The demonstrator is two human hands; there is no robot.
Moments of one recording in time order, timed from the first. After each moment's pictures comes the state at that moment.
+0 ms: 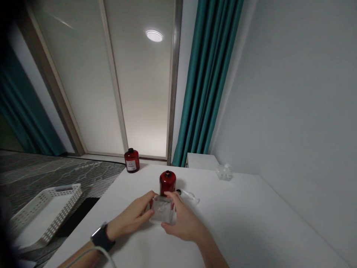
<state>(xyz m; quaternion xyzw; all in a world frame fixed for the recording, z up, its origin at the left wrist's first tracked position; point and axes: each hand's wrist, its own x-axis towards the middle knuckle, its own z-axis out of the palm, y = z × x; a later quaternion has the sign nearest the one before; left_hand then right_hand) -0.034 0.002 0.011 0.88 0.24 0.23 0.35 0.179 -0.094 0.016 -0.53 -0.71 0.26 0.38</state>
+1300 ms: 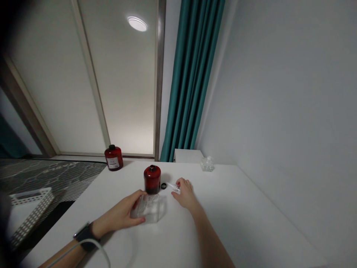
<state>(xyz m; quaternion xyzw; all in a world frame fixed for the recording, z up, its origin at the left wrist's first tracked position) -0.023 0.000 -0.002 0.90 0.24 0.17 0.32 0.264 -0.056 -0.049 -0.70 -0.61 0.07 0.35</state>
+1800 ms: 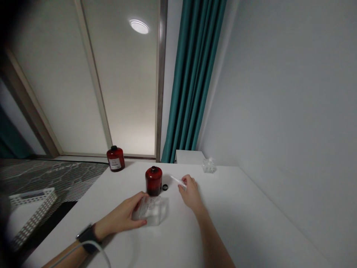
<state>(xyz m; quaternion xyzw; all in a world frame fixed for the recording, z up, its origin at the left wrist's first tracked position) -0.023 0.001 -0.004 0.90 0.23 0.17 0.32 0.267 -0.063 -0.019 -0.68 -0.57 0.06 0.46</state>
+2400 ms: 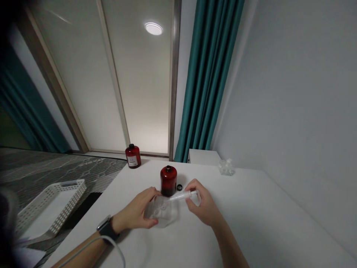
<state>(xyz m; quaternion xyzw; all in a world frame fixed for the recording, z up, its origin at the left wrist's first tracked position) -0.029 0.002 0.004 0.93 0.22 0.20 0.24 0.229 -0.098 0.030 -0.48 -0.68 0.20 0.51</state>
